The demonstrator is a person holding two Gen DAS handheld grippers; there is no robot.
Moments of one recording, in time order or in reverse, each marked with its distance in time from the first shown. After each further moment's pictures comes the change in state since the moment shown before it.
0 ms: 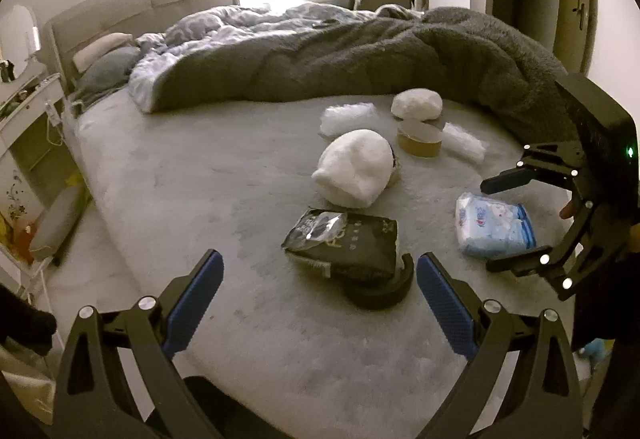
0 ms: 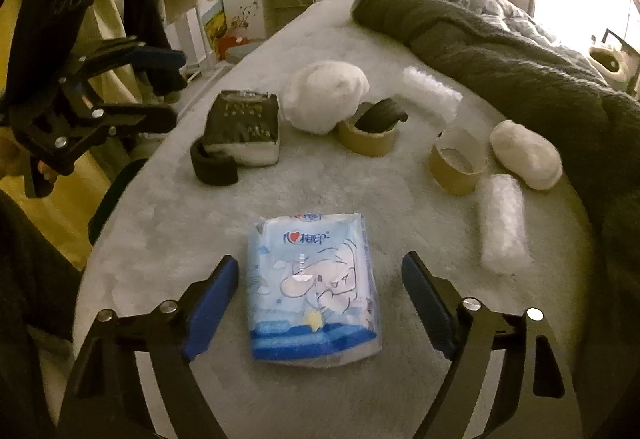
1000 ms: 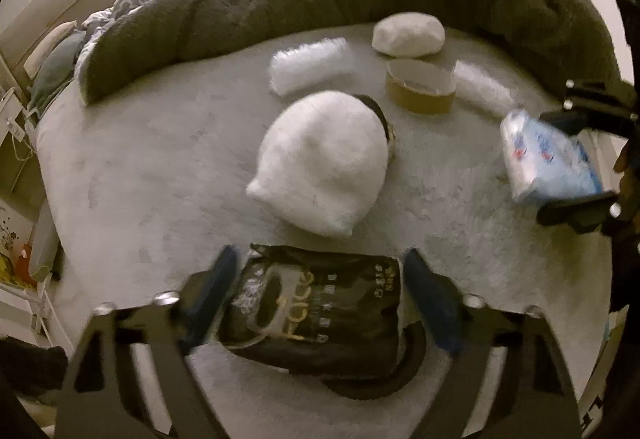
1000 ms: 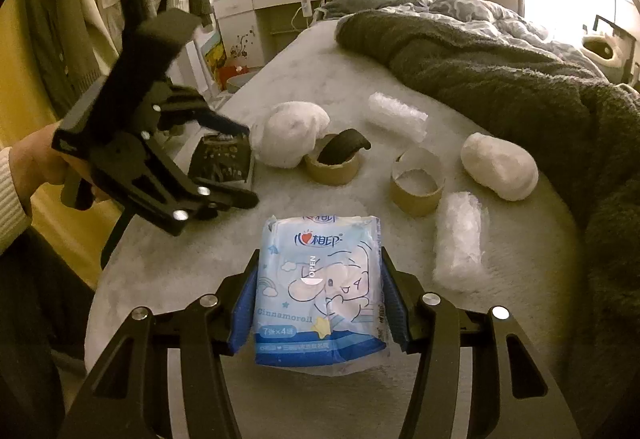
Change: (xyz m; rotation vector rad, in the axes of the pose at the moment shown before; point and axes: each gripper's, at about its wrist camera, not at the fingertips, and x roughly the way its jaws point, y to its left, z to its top) left arm 0.090 -0.024 0.033 0.130 0.264 -0.034; right arm -0.023 -0.037 0.003 0.071 -0.100 0.052
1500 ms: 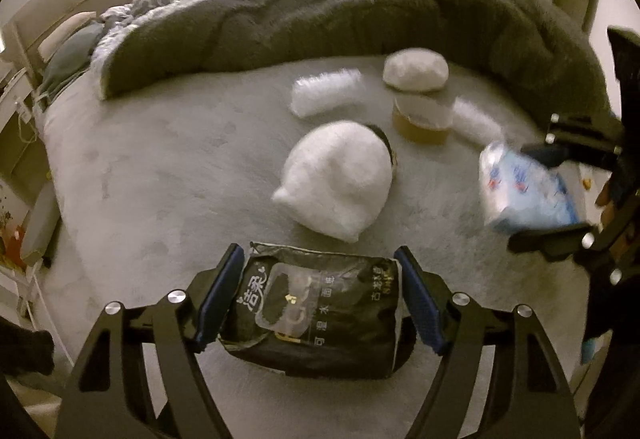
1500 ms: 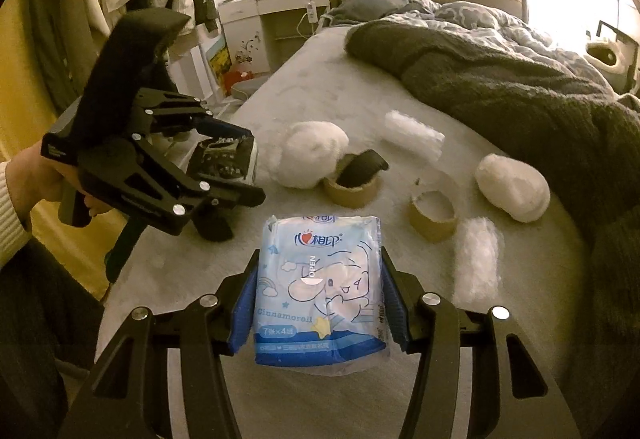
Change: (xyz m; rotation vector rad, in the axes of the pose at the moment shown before) left arm -0.031 0.012 -0.005 -0.107 -0.094 -0.019; right arm 0.002 0.014 0.011 -0.011 -0.022 0.011
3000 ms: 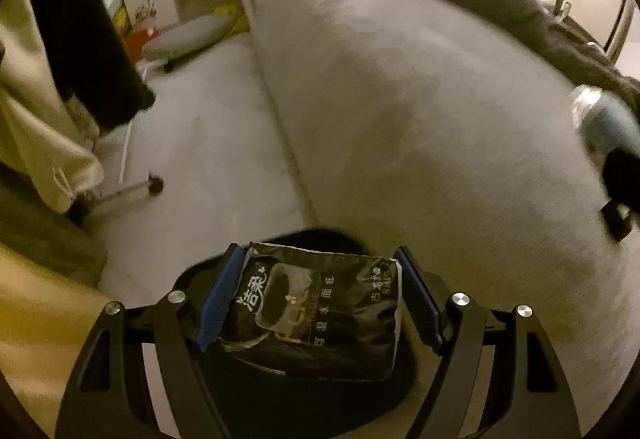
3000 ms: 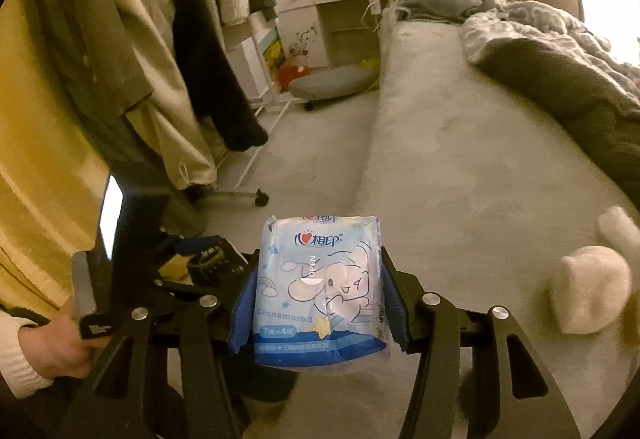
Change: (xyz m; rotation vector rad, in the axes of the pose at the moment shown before) left arm -0.053 0.141 -0.192 -0.669 0.089 0.351; right arm 0.111 0.181 0.097 -0.012 0.052 0.161
